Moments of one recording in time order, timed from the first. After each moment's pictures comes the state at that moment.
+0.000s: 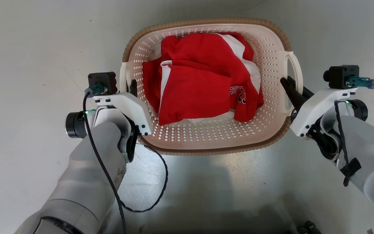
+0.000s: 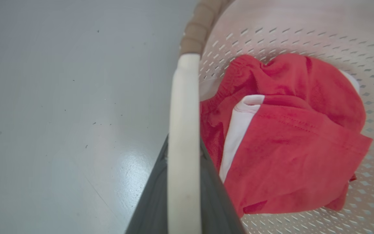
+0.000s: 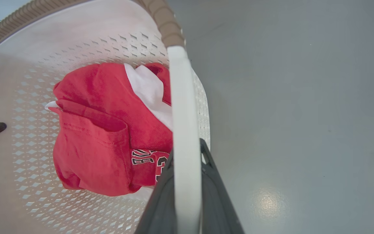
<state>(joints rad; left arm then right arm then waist) -0.95 0.03 -0.67 1.18 -0.84 0.10 -0.25 -1.01 -0.39 1.27 0.92 1.41 0.13 -0.22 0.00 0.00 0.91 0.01</state>
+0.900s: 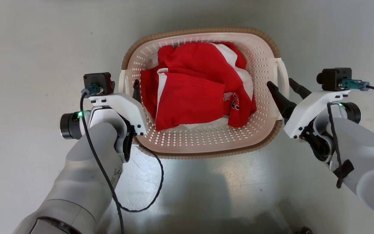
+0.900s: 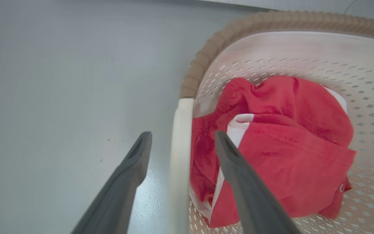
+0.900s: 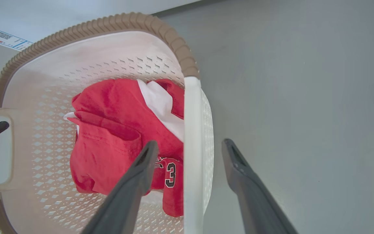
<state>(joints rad) -0.95 0.03 -0.65 1.20 -0.81 0.11 -0.26 -1.01 -0.36 1.27 0.93 1.42 0.13 -0.22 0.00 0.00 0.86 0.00</state>
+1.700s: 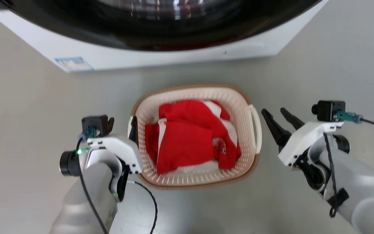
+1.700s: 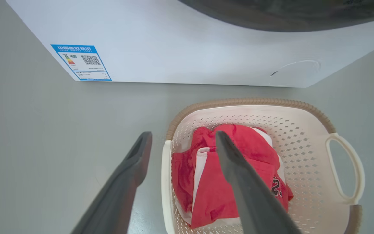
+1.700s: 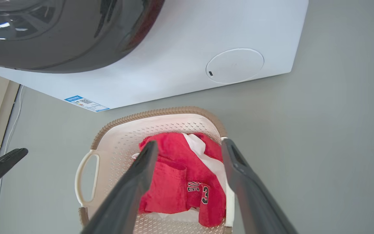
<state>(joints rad) -0.68 0.08 -0.44 0.99 -0.59 0.08 -0.26 -0.84 -0.36 1.17 0.84 1.41 0.13 -0.25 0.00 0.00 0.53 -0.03</state>
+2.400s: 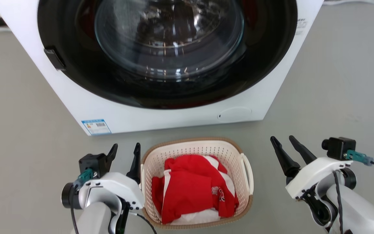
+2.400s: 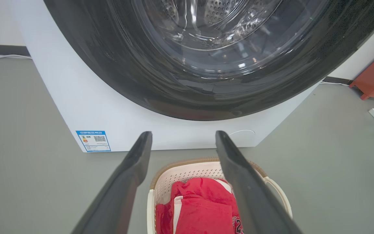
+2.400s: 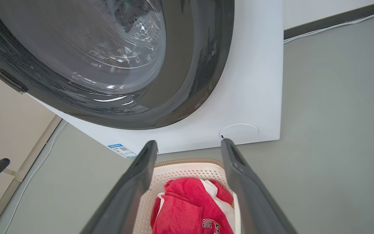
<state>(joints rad) -0.35 0.05 -0.22 0.64 -0.36 0.00 -0.26 -0.52 -0.36 0.74 0.69 1.04 0.13 -0.25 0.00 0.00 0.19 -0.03</state>
